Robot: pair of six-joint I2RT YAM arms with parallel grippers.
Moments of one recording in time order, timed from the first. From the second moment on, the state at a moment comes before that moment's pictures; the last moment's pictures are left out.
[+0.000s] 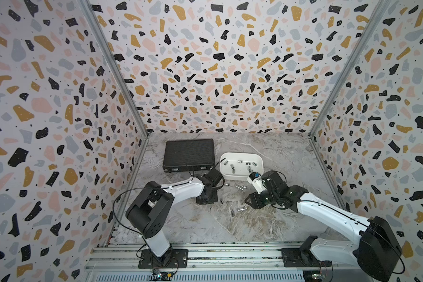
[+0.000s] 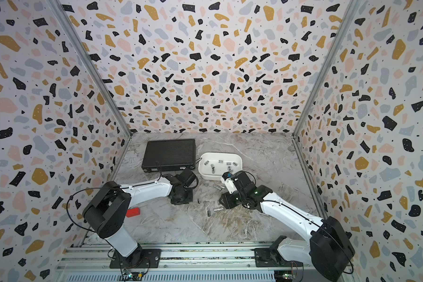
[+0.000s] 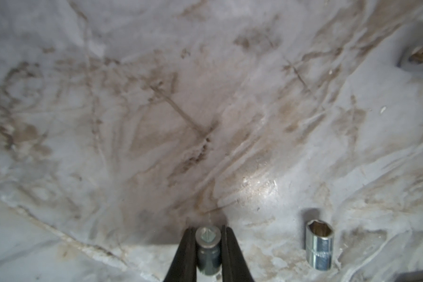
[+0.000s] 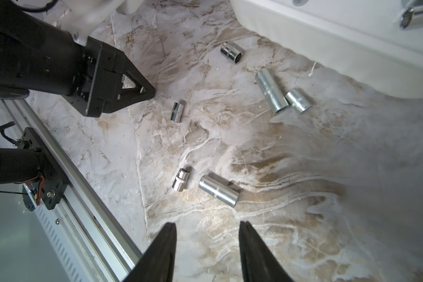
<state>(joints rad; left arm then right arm) -0.66 1.69 0.96 -0.66 -0.04 -0.72 0.71 1.22 0.77 -0.47 -0.30 0.28</state>
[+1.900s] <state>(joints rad) -0.64 2.18 1.89 -0.82 0.04 -0.53 0.53 1.31 0.96 -0.58 -0.22 0.39</state>
